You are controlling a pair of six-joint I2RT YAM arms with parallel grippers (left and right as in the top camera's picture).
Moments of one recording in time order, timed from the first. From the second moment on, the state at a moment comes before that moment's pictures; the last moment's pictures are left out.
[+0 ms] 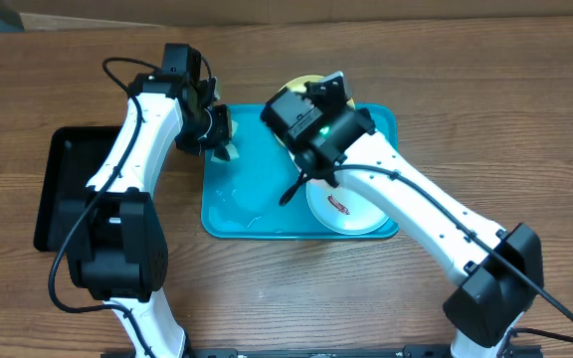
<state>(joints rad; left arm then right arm) -0.08 1.98 1.59 -0.95 0.22 -0.20 0.77 1.90 1.79 -1.27 0.81 0.45</state>
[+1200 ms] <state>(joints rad) -0.08 1.98 1.56 -0.94 0.24 -0.21 0.73 1.90 1.79 -1.20 0.65 0.57</state>
